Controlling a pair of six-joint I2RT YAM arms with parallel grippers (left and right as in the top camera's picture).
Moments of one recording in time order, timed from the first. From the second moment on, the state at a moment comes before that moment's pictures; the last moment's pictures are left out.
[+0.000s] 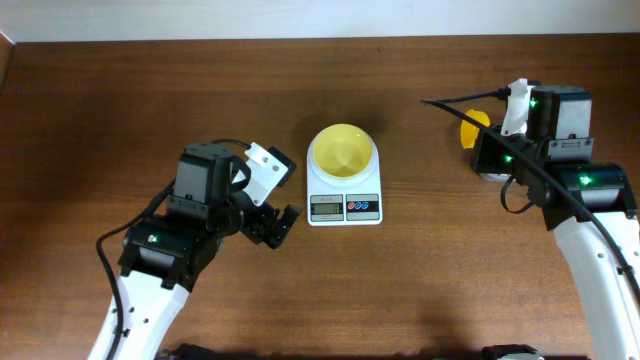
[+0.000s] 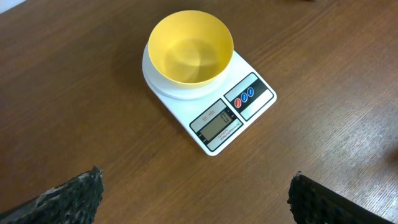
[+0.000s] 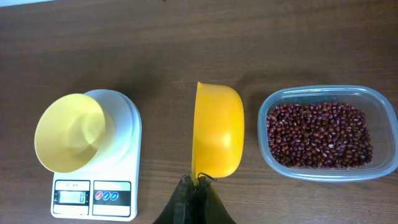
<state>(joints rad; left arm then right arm) -0.29 1.10 1.05 -0.80 0.28 0.32 0.04 1.30 1.28 -0.80 -0.10 0.13</state>
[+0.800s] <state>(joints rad) -0.38 1.15 0.99 -0.78 0.38 0.32 0.04 1.30 1.28 -0.81 -0.10 0.13</state>
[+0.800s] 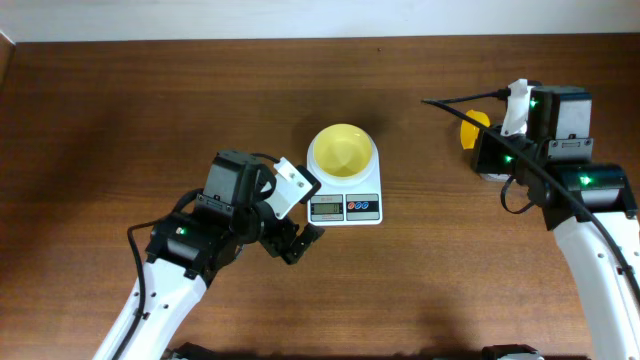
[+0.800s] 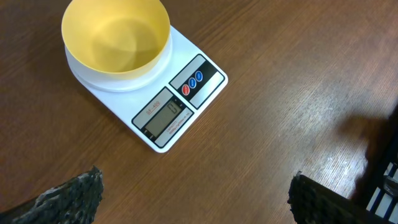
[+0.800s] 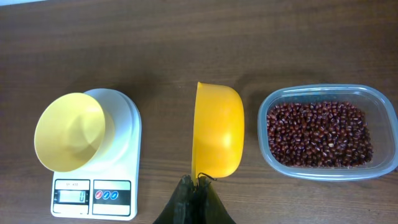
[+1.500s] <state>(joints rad) -0.38 1.14 0.99 -0.80 0.35 0.32 0.04 1.30 1.28 -0.84 -0.11 0.13</state>
